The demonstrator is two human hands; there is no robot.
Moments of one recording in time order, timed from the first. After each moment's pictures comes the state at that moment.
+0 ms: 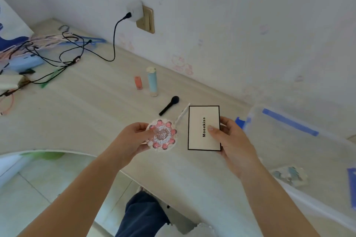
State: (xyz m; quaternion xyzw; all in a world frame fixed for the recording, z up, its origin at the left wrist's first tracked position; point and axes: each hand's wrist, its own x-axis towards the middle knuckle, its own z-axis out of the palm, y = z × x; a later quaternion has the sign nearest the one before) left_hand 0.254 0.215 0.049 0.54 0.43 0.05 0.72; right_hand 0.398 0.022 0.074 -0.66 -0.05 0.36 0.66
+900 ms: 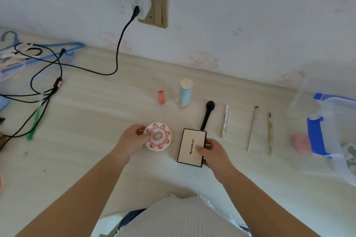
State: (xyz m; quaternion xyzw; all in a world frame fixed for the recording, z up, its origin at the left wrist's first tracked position) left_hand 0.280 0.464 -0.035 0.72 0.39 -0.13 0.55; right_hand 0.341 0.232 -0.045 -0.72 0.20 0.37 0.55
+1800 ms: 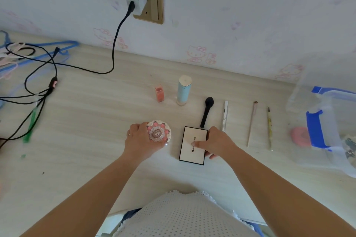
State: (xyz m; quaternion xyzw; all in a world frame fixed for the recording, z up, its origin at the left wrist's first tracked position) left_hand 0.280 0.439 -0.048 0.87 0.33 -0.12 0.35; right_hand 0.379 0.238 -0.023 -0.88 0.00 0.43 0.19
